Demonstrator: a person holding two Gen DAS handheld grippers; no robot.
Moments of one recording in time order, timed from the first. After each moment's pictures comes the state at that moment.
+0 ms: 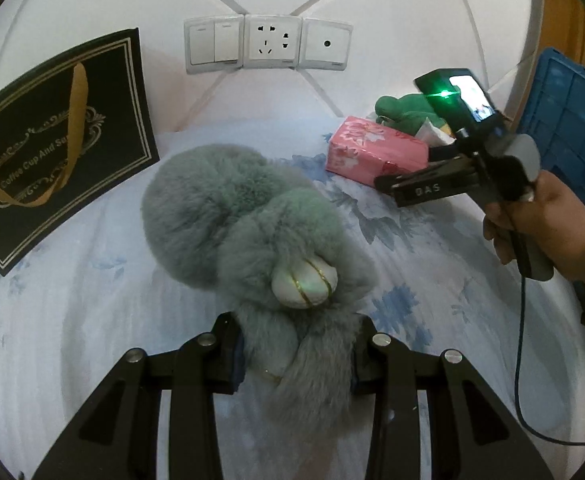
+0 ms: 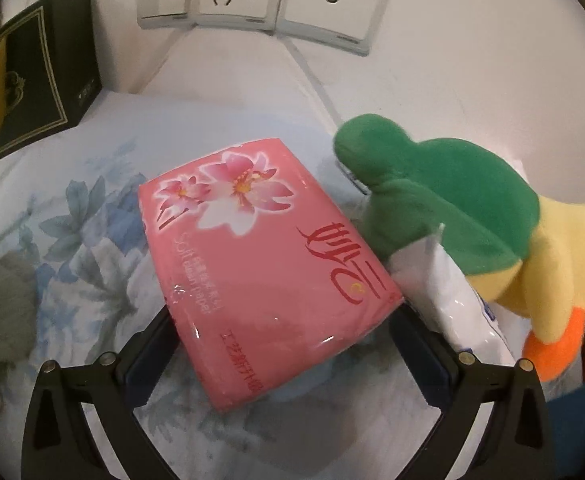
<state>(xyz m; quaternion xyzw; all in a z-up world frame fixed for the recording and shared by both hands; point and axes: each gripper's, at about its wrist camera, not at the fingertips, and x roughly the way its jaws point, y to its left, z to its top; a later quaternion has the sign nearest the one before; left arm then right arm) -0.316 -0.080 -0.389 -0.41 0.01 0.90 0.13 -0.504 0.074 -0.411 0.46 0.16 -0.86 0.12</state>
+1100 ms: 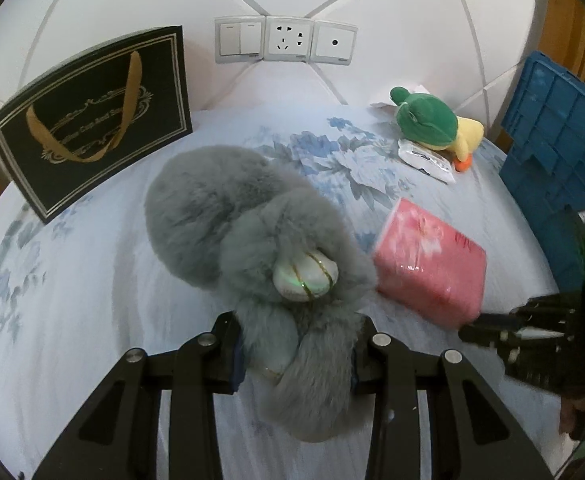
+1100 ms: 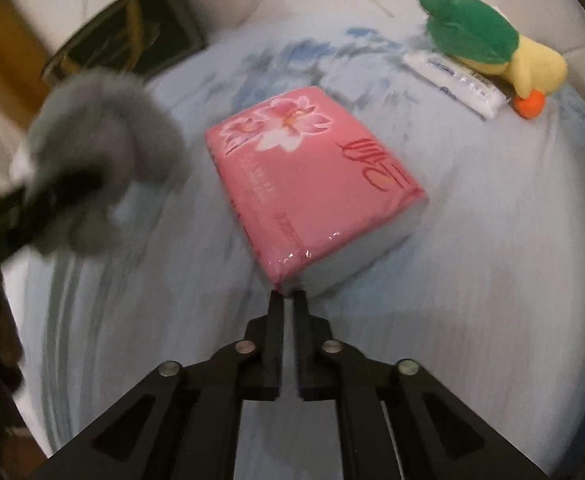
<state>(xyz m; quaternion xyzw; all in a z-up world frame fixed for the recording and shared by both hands) -0.244 -0.101 -0.350 -0.45 -0.01 0.89 0.11 -0.255 0.076 -0.379 0.57 0.05 -0.80 0.17</state>
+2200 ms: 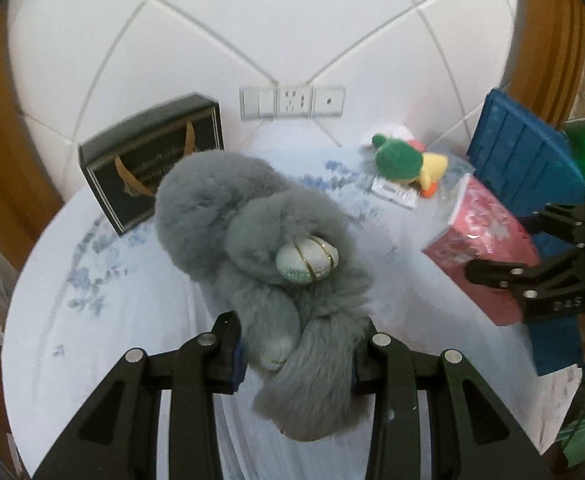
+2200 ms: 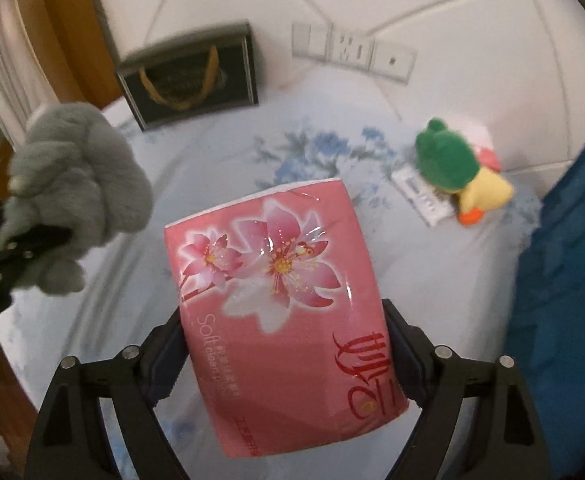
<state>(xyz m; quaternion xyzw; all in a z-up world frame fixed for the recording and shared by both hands) -0.132 -0.114 -0.207 -0.41 0.01 0.91 0.08 -0.211 0.073 -0.211 0.50 0.12 -0.84 0.19</state>
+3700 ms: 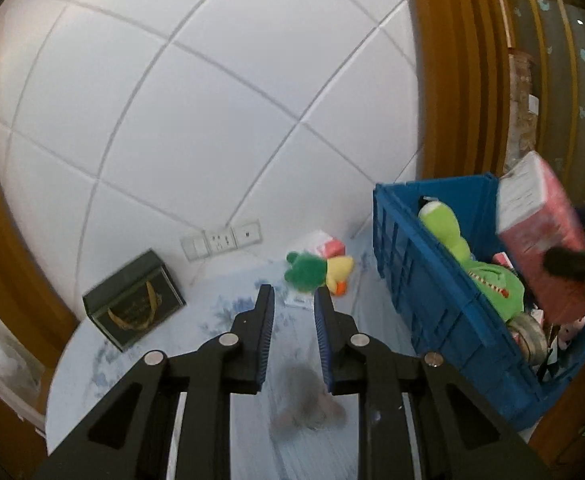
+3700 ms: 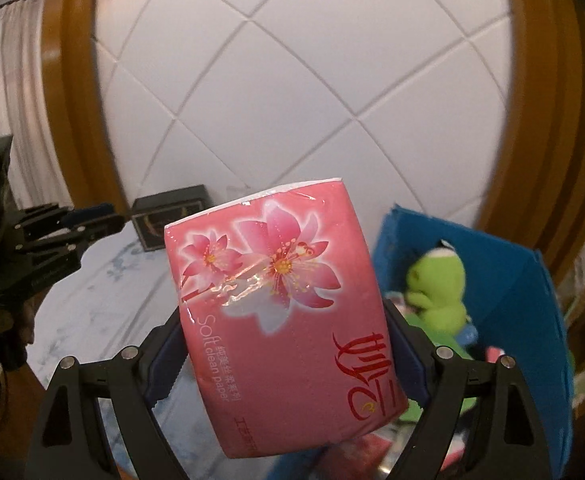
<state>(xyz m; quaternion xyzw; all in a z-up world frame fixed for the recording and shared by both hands) -0.063 0.086 -0.027 -0.29 0.09 0.95 0.10 -0.055 0.310 0.018 0.33 0.05 -0.93 0.16</state>
